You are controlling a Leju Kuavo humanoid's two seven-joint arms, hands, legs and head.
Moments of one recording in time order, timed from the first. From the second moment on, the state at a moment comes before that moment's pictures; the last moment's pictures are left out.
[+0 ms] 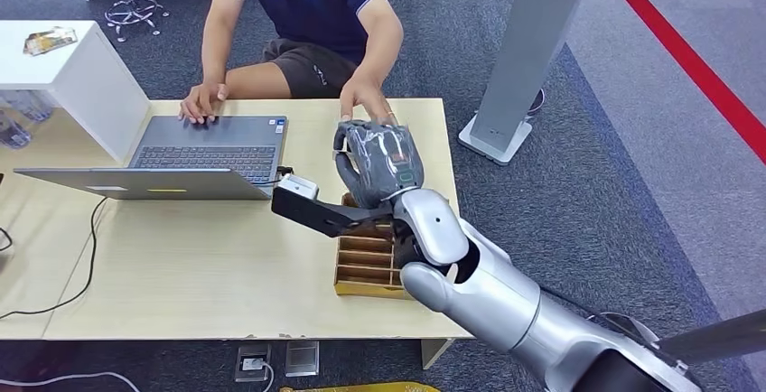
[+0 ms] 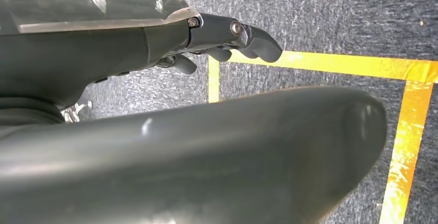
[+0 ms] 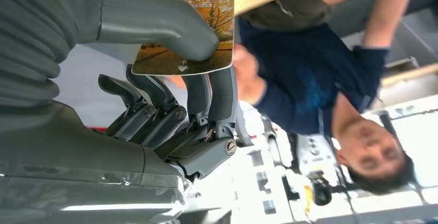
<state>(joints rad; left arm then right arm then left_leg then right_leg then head) -0.10 0.09 -1.01 -0.21 1.41 0.08 0.03 -0.76 -0.04 0.83 -1.36 0.86 -0.14 0.49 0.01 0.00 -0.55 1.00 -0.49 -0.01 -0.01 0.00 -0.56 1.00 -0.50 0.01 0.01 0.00</state>
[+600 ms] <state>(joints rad) -0.10 0.10 -1.02 -0.21 1.42 0.06 0.02 -0.96 0.19 0.94 -0.73 0.86 -0.27 0.31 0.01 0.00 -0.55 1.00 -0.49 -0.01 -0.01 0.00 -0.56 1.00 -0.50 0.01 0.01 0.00</state>
